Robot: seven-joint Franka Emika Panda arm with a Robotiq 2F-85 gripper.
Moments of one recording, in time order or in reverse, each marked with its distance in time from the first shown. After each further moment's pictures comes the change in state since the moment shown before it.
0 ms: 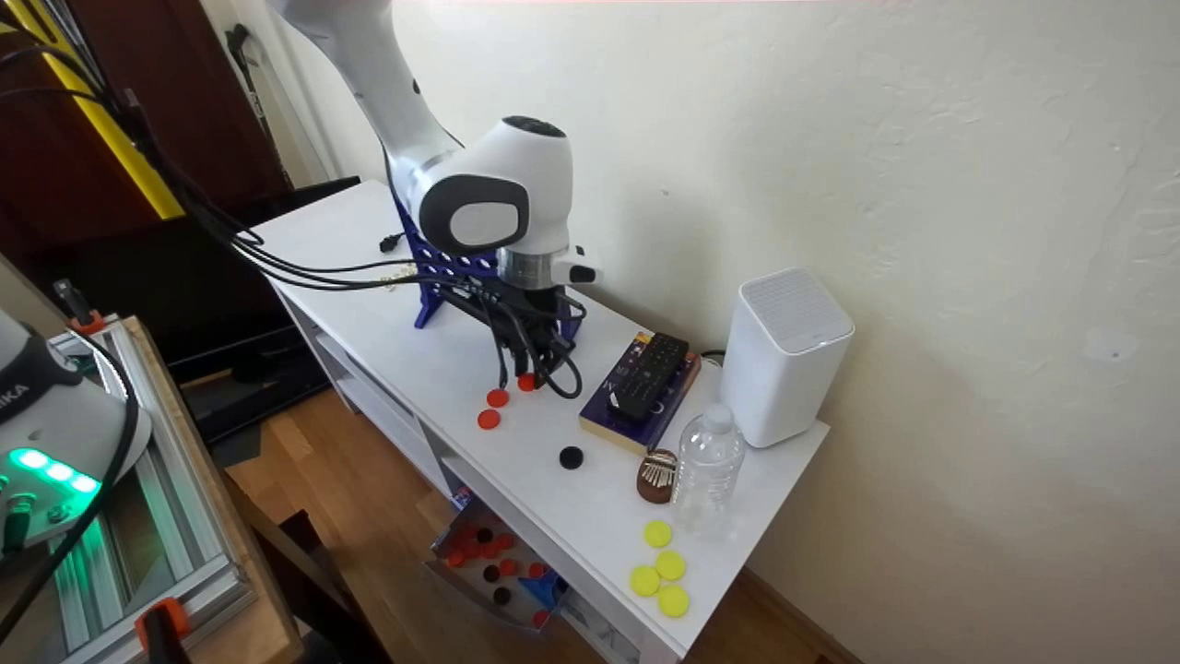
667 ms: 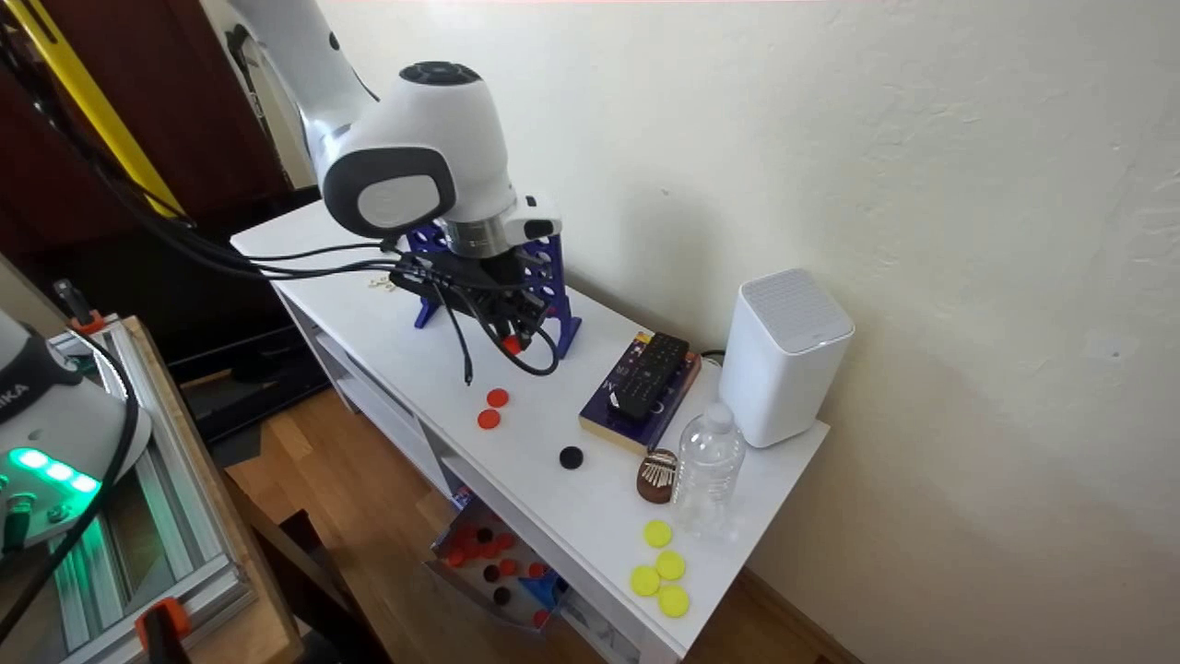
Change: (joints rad) arm -0.163 -0.226 0.159 -0.286 -0.002 0.284 -0.155
